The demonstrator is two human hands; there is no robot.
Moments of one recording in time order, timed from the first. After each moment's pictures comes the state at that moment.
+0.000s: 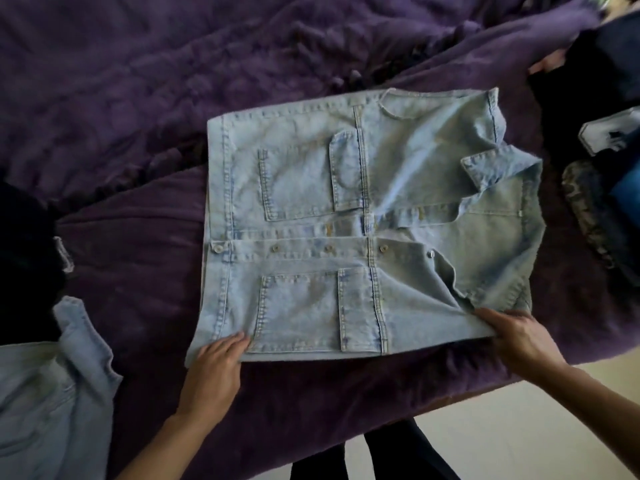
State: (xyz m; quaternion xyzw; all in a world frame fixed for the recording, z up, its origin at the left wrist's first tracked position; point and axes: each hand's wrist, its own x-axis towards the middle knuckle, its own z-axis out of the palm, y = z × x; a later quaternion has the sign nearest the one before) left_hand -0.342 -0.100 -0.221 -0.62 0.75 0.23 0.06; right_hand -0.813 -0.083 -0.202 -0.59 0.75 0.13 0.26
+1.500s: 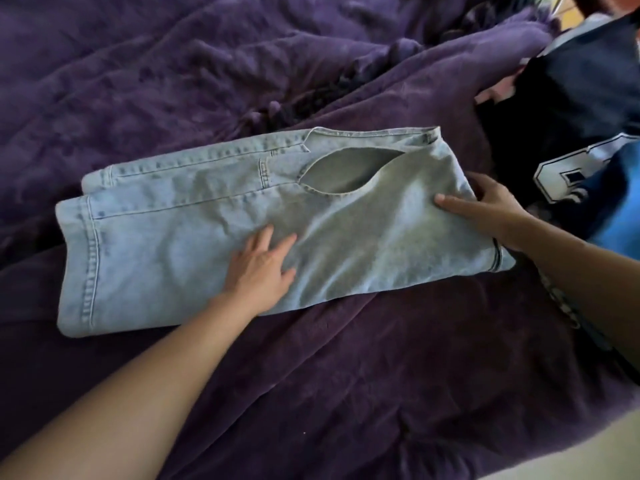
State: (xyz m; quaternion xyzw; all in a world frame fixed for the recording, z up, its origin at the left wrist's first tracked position) left_hand -0.575 -0.372 -0.273 -0.55 0.79 0.24 0.11; right_hand -0.943 -0.366 -0.227 -0.36 0.82 -0.13 0.42
